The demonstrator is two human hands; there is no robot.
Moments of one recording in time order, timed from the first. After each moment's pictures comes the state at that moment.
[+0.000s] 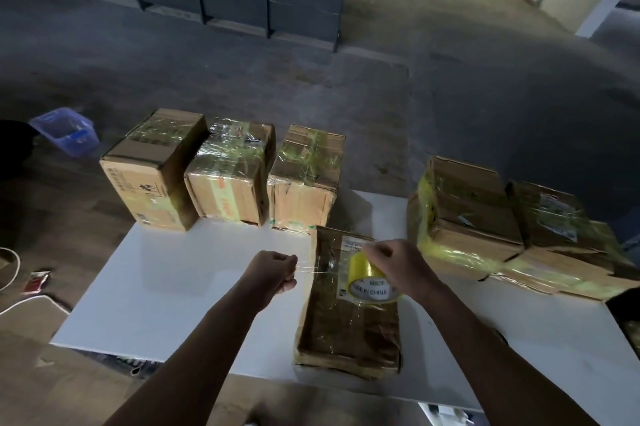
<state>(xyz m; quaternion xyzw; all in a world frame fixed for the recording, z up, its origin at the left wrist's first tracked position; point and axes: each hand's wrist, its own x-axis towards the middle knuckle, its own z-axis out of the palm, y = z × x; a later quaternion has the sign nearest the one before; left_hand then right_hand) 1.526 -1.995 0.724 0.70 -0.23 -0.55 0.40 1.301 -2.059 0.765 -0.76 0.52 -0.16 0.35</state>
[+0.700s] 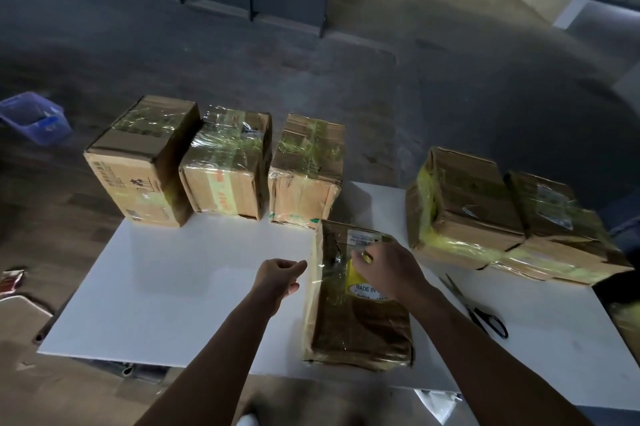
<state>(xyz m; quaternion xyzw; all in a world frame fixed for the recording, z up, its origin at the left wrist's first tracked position) 1.530 -1.998 0.676 0.69 -0.22 -0.56 0.41 1.337 -2.049 0.745 -0.81 0.57 -0.04 0.16</state>
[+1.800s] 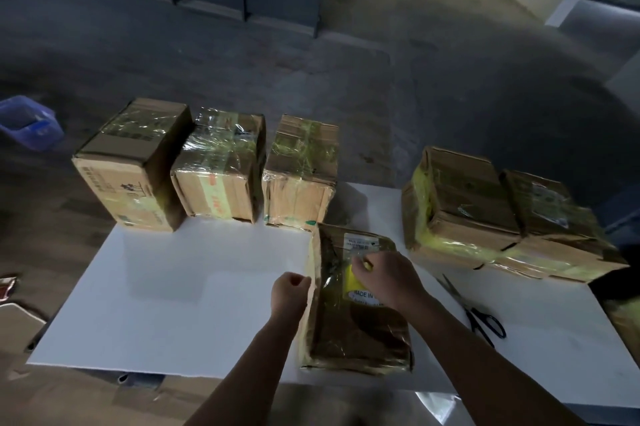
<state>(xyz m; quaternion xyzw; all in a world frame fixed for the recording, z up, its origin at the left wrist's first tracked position) 1.490 -1.995 0.643 0.74 -0.23 -0.49 0.40 1.328 -2.046 0.735 -0.79 0.58 -0.05 0.19</state>
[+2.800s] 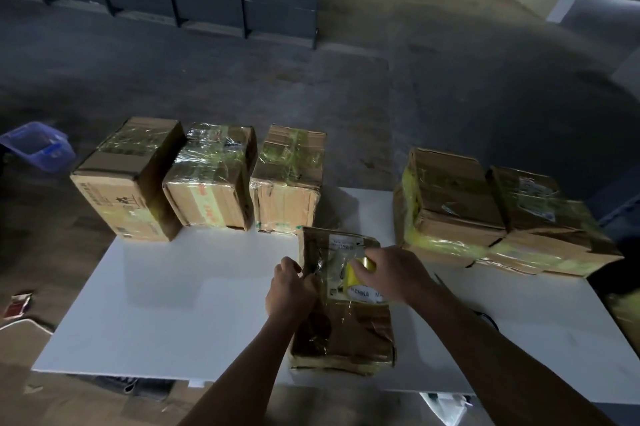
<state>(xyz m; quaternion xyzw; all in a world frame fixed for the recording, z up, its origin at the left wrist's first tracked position) 1.463 -1.994 0.680 0.81 -0.44 -0.29 0.27 1.285 -2.056 0.745 -0.85 0.51 -0.04 0.14</state>
